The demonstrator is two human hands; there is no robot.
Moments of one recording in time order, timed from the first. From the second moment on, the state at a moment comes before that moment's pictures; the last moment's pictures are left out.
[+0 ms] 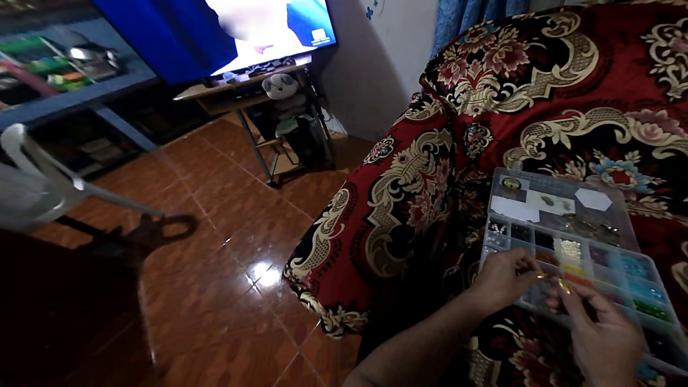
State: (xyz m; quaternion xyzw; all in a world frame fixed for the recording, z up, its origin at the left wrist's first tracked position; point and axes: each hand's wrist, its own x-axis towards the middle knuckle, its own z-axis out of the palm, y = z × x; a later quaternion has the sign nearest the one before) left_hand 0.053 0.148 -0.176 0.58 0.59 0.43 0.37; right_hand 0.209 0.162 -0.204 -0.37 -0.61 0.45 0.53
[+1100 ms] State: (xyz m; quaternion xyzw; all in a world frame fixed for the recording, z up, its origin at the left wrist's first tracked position) left_hand 0.059 0.149 -0.180 0.41 0.51 0.54 0.53; right_hand 0.210 0.161 -0.203 -0.37 -0.63 0.43 0.54
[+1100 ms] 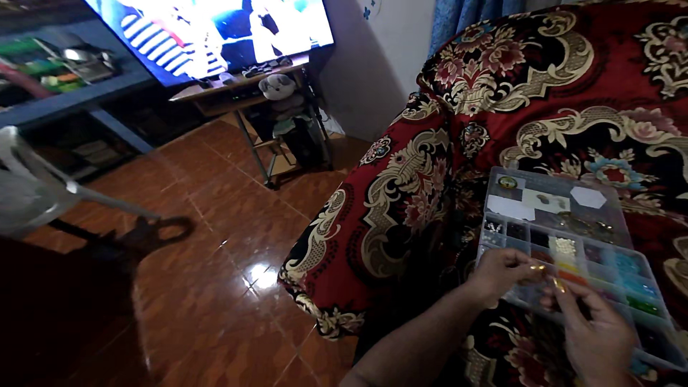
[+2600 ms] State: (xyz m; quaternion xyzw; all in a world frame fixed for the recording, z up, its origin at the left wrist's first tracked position) left_hand 0.058 0.144 -0.179 0.25 0.42 0.52 0.70; right_hand 0.198 0.151 -0.203 -0.39 -0.60 0.45 0.54
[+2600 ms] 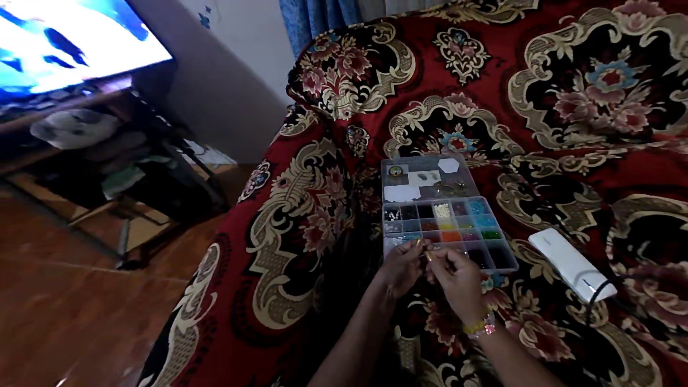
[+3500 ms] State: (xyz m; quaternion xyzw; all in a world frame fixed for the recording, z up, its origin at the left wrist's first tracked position) left_hand 0.058 0.145 -0.174 0.27 0.44 0.51 0.69; right_hand 0.199 0.152 -0.203 -0.38 -0.60 0.46 0.54
